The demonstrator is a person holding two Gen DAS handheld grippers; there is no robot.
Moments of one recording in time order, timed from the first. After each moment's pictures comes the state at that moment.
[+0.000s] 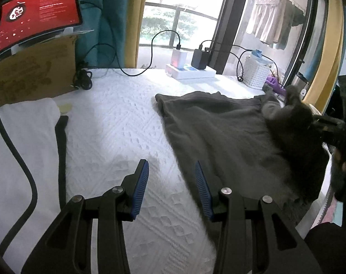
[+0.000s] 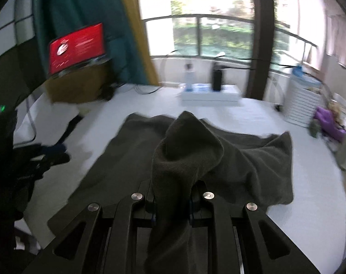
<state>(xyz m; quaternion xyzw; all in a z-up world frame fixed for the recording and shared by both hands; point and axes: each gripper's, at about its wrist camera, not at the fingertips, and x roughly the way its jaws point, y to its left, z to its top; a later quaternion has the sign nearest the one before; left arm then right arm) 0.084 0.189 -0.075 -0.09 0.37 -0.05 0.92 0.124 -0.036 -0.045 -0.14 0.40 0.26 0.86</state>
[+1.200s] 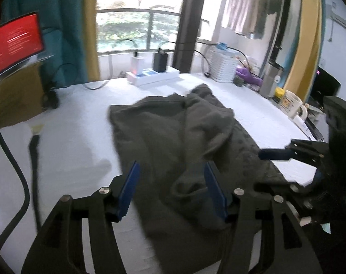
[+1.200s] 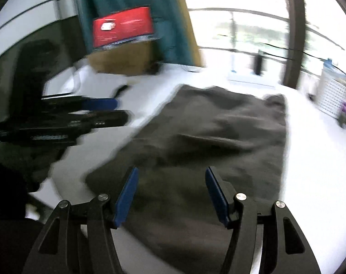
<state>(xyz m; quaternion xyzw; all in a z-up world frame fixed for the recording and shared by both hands) 0.084 0.109 -0.051 -0.05 0.36 -0.11 0.92 0.072 -0.073 -0.066 -0.14 0.42 0.31 0.84</state>
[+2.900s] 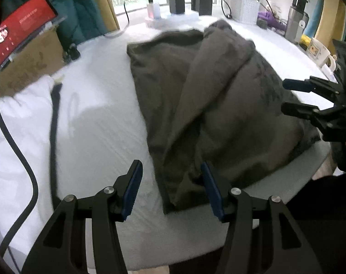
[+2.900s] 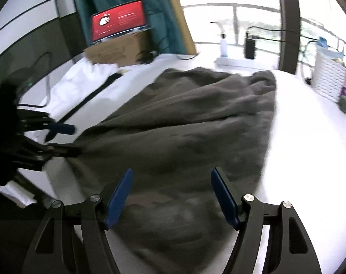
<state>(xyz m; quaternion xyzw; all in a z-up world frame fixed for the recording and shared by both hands) 0.043 0.085 -0.080 0.02 0.50 0.00 0.87 0.086 -0.121 -0.083 -0.14 0.42 0.35 0.83</state>
